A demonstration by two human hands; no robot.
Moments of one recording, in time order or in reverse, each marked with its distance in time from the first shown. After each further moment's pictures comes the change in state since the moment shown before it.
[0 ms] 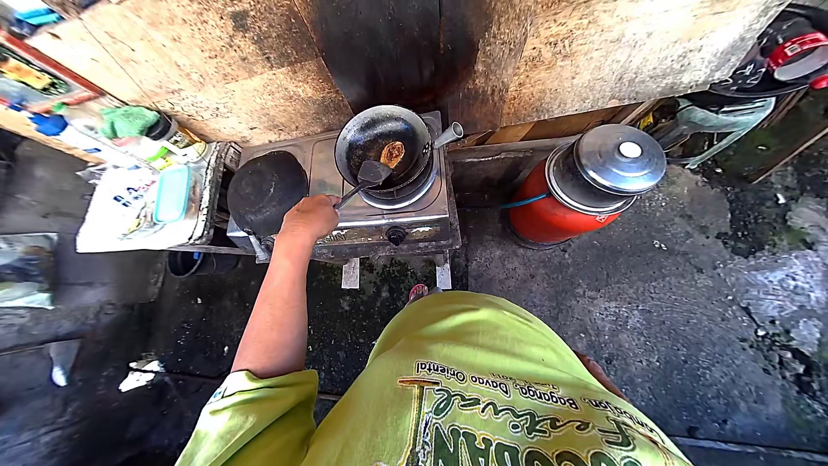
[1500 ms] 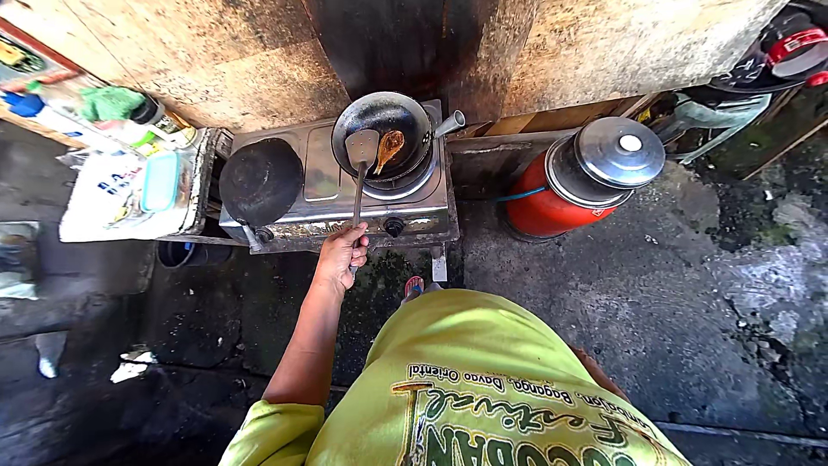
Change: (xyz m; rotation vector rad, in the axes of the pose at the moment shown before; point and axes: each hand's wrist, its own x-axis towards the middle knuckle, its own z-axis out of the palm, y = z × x) left_hand -0.044 0.015 0.100 -1.733 -0.047 -0.184; right_hand -0.021 -0.006 -0.005 -0.045 -0.033 0.017
